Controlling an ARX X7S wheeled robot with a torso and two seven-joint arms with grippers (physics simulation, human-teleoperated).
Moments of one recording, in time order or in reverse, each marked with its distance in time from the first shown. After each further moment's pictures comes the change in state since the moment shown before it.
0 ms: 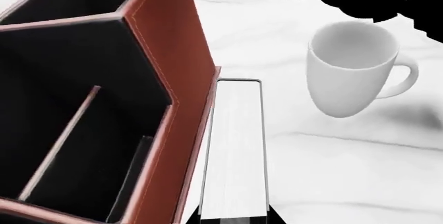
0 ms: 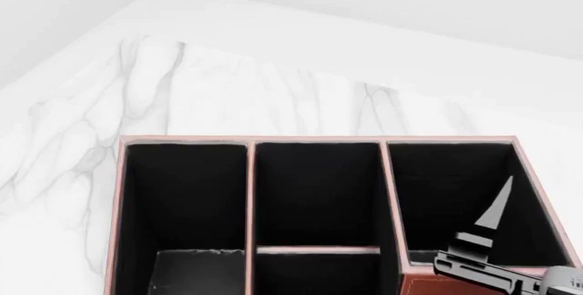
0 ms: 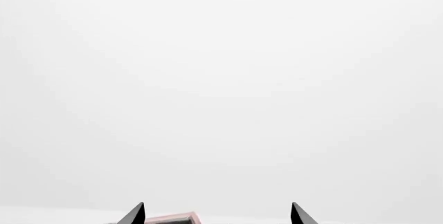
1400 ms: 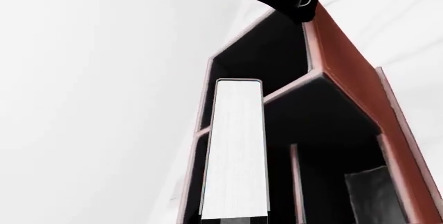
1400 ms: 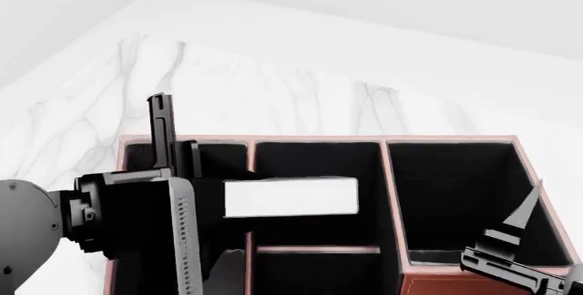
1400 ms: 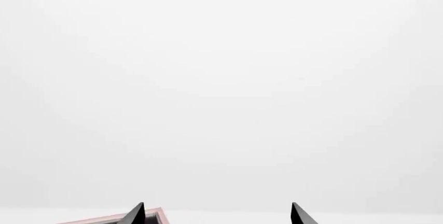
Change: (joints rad) left arm -0.454 0.173 0.184 -0.664 0.453 0.663 0.199; right arm 0.018 0.029 0.024 0.069 0.012 -0.018 0.038
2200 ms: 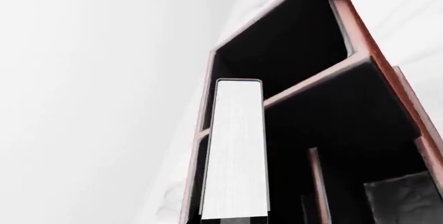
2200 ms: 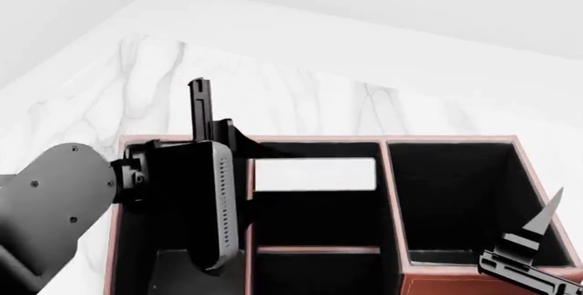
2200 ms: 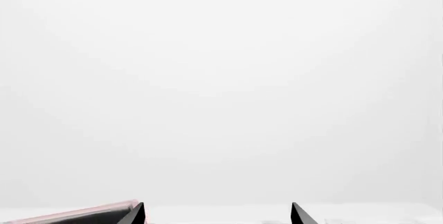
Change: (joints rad) left arm -0.090 0.195 0.039 -0.490 0.014 0.279 0.060; right arm 0.001 0.009 0.024 0.065 0.012 -0.037 0.016
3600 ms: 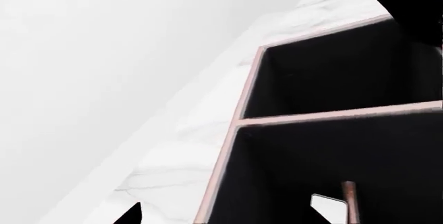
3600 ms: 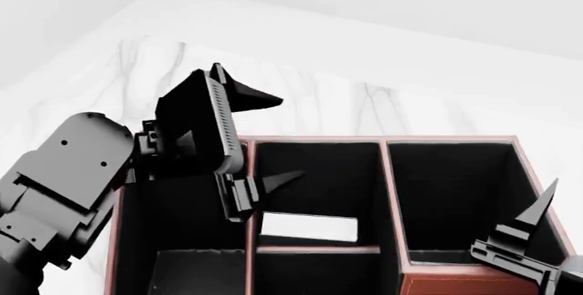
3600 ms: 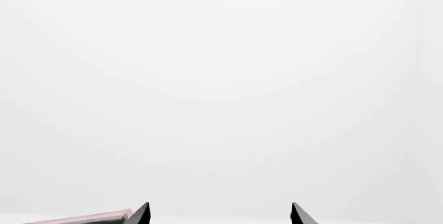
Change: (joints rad) left arm -0.181 0.307 -0.035 -0.908 -0.273 0.296 0.157; right arm 0.065 -0.005 -0.054 0.118 -0.095 -0.076 0.039
